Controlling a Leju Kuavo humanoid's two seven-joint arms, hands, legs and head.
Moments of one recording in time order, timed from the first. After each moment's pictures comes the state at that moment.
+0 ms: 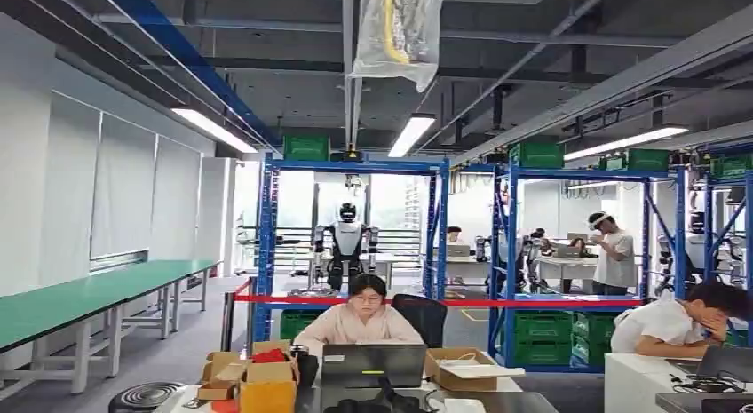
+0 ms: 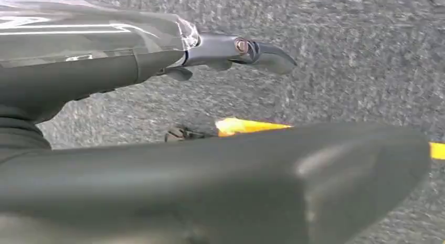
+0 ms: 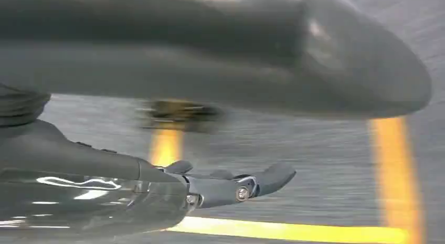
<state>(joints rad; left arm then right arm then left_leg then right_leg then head) -0.06 0.02 1.46 -0.23 -1.19 -0.12 -0.51 0.00 0.03 -0.01 -0.29 0.00 0.10 -0.42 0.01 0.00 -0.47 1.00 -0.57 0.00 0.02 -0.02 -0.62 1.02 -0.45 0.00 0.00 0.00</state>
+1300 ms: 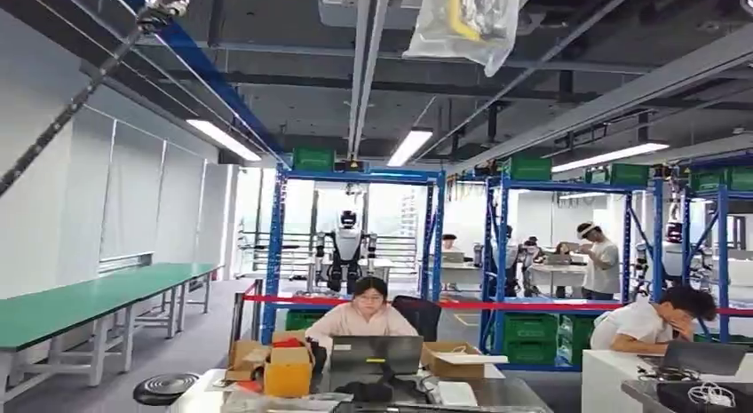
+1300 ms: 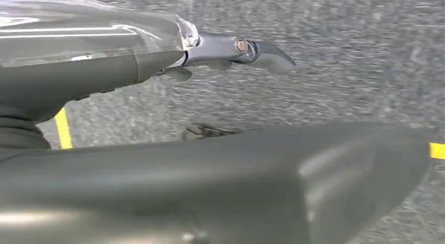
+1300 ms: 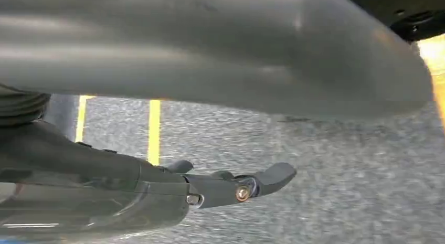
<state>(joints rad) -0.07 0.00 1.46 -0.23 -1.18 -0.14 -0.48 -0.01 0.05 -0.06 -0.17 0.05 -0.03 -0.08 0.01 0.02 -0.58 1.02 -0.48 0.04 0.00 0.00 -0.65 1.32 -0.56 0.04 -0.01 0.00</state>
